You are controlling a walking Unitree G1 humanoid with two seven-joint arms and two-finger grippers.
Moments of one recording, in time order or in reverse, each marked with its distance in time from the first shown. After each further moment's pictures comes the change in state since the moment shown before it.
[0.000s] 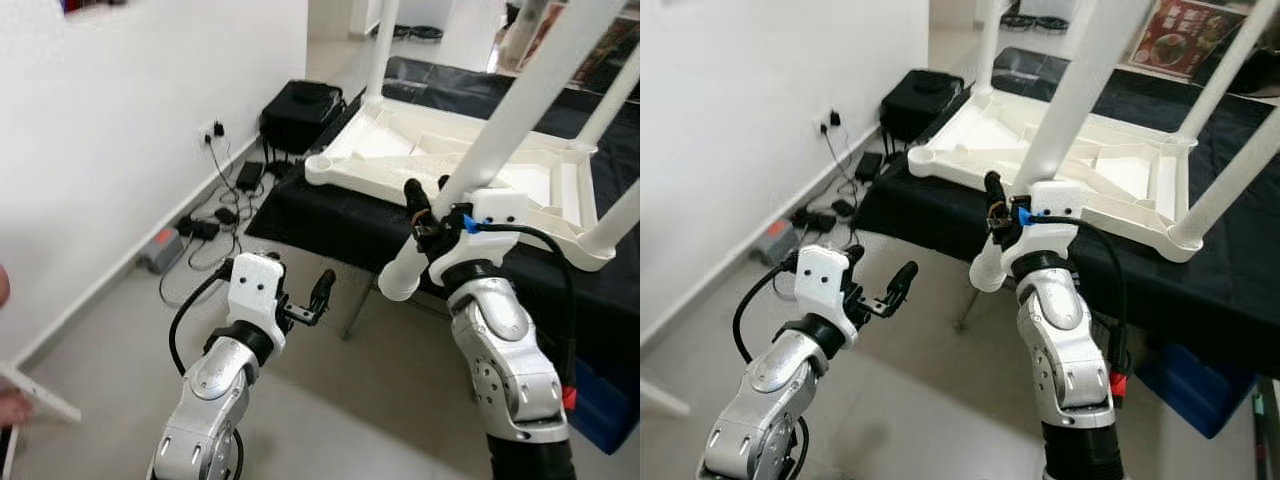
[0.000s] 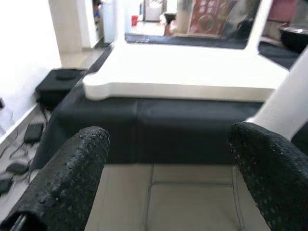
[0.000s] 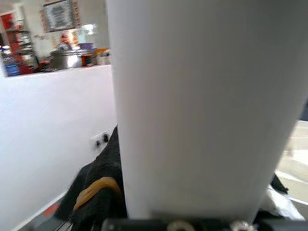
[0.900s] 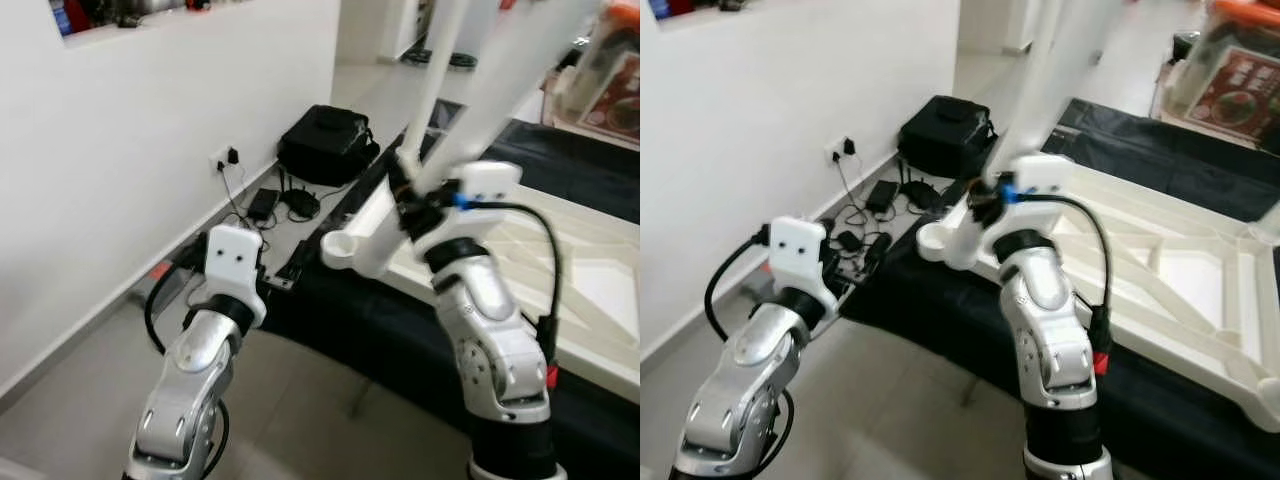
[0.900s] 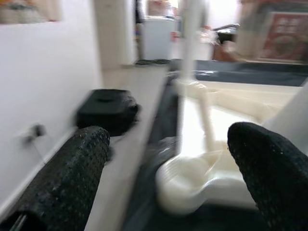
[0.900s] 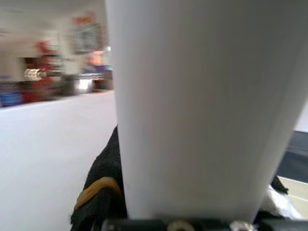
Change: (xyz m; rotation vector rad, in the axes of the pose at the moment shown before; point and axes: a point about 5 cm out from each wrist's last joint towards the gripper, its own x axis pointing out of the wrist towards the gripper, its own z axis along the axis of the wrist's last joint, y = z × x) left arm 0.015 0.004 0.026 0.038 -0.076 0.017; right arm 0.017 0.003 0.029 0.048 -0.102 0.021
